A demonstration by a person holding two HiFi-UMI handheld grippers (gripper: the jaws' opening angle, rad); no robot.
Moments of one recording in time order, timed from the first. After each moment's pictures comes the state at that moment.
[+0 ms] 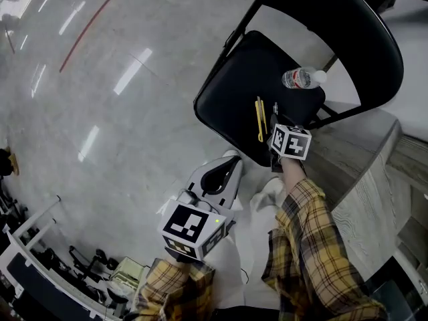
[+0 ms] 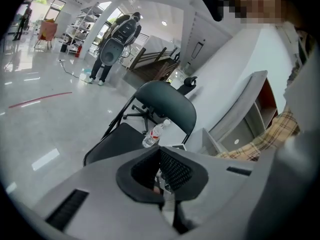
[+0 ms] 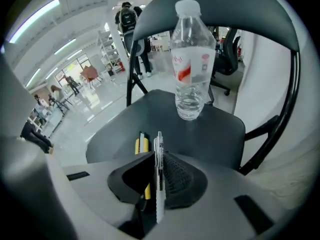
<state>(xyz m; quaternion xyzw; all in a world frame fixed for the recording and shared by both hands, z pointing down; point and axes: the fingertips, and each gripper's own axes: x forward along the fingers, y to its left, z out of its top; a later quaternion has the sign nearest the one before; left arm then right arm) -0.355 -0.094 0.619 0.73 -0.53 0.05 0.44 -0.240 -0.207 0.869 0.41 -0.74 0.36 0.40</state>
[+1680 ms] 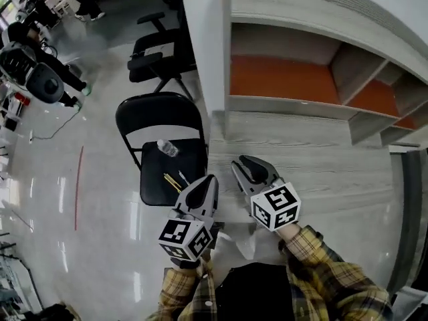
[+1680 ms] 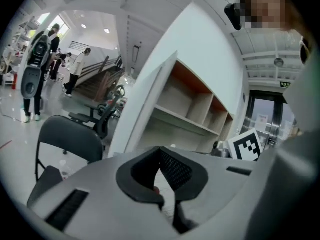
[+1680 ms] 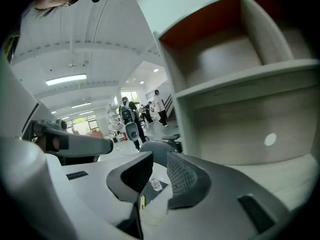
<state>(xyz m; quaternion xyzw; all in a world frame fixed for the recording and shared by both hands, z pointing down) -0.031 -0.065 0.347 0.90 -0.36 0.05 0.24 0.035 -0.089 0.378 0.53 -0.83 0.20 0.05</state>
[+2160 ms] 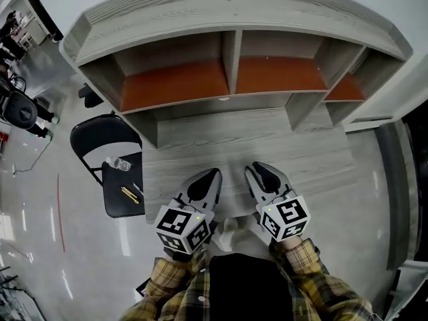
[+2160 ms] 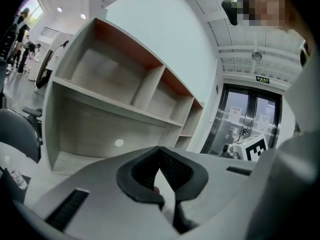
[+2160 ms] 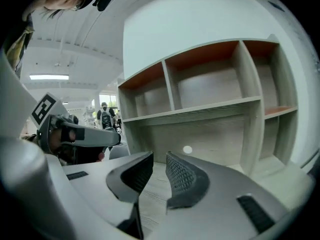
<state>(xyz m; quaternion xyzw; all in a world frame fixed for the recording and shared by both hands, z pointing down) 0.222 0.041 0.316 0.95 -0.22 0.08 0.22 0.299 0.067 0.343 0.65 -0.74 0.16 0.04</state>
